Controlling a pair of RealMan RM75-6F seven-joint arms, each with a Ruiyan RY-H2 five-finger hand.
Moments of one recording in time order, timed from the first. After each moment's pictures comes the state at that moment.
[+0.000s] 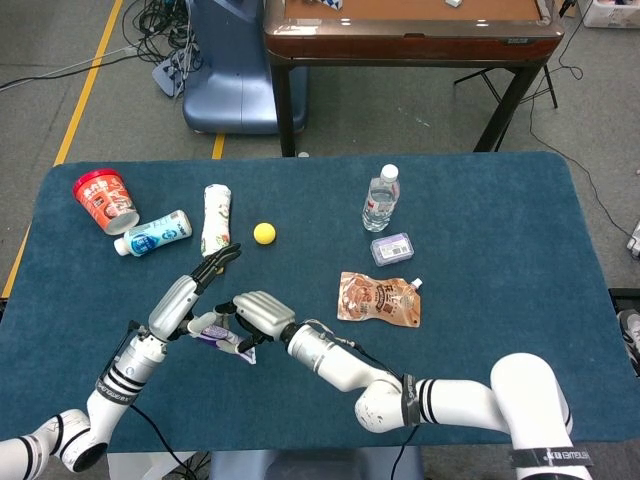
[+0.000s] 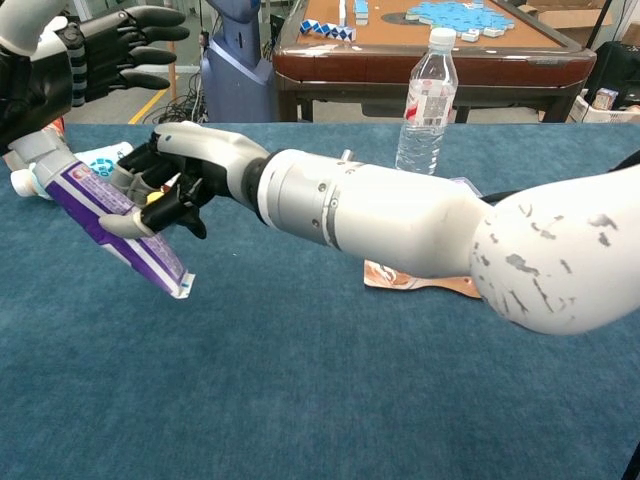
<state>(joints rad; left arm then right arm) -0.60 -1.42 -0.10 -1.48 1.64 1.33 -0.68 1.10 -1.86 0.36 -1.36 -1.16 0.69 0.27</state>
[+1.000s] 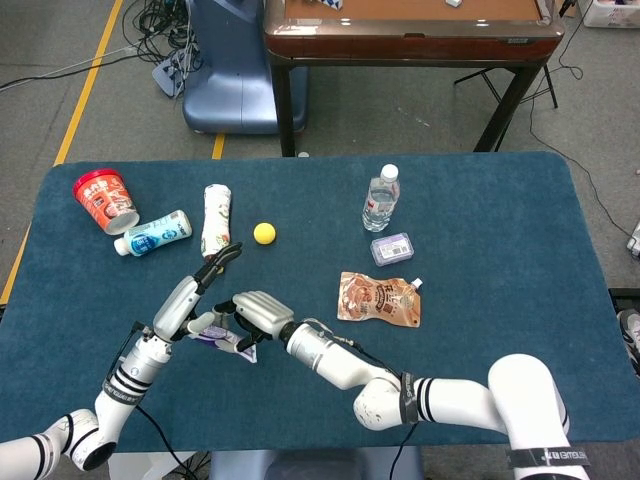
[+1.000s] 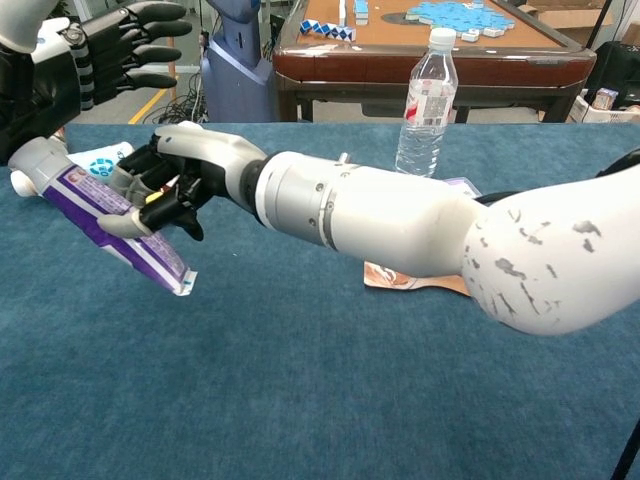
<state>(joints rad) -0.60 -1.47 -0.10 -1.44 1.65 1.37 -0.74 1.10 -1.87 0.37 -1.33 -1.20 0.67 0.34</state>
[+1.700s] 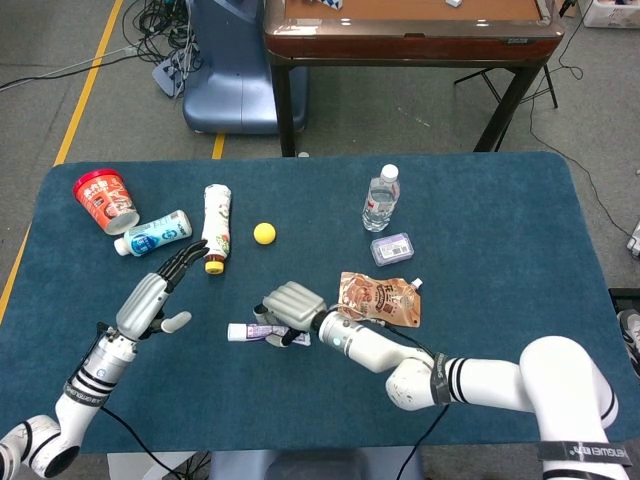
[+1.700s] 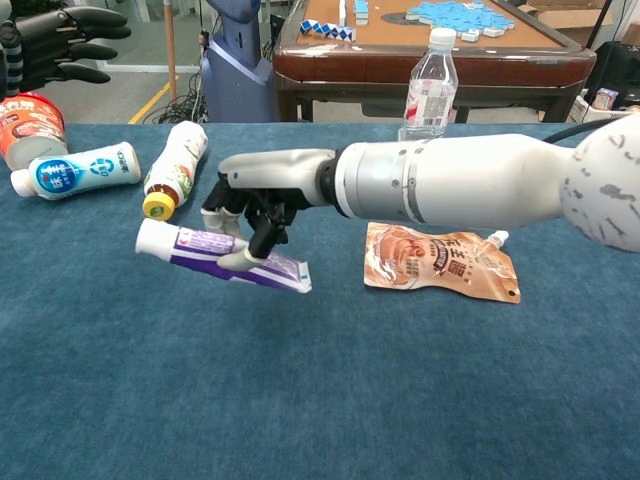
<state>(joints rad) -0.55 -1.33 -0.06 -1.45 1.64 1.37 -0.62 1.15 -1.65 0.22 -1.40 -1.12 0.57 -0.07</state>
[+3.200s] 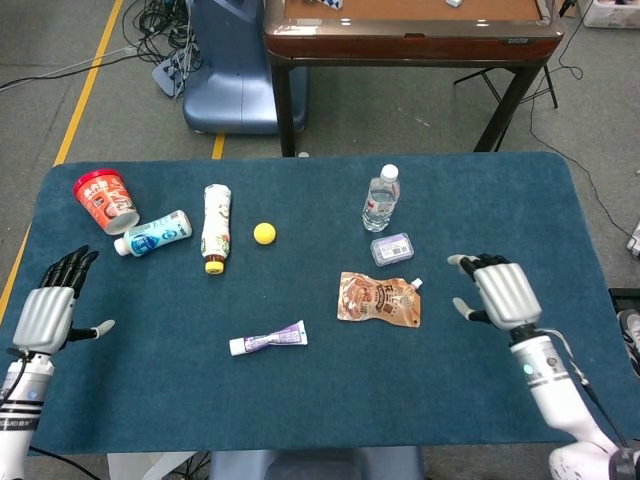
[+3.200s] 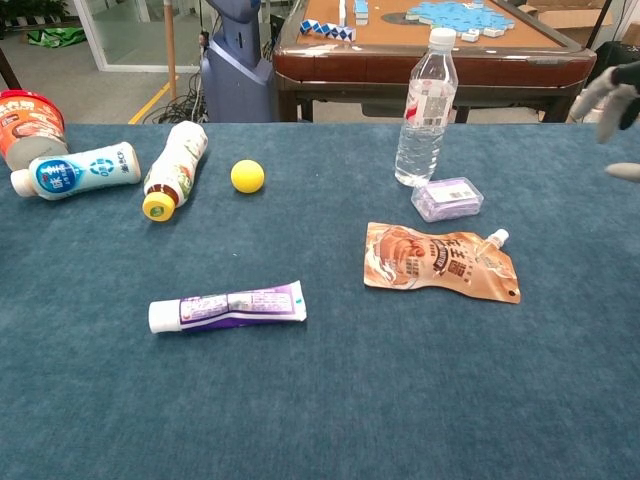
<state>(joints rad) -0.34 -1.16 -0.07 -1.56 1.32 1.38 -0.03 0.55 -1.12 -0.04 -1.80 -1.18 1.35 -0.27</state>
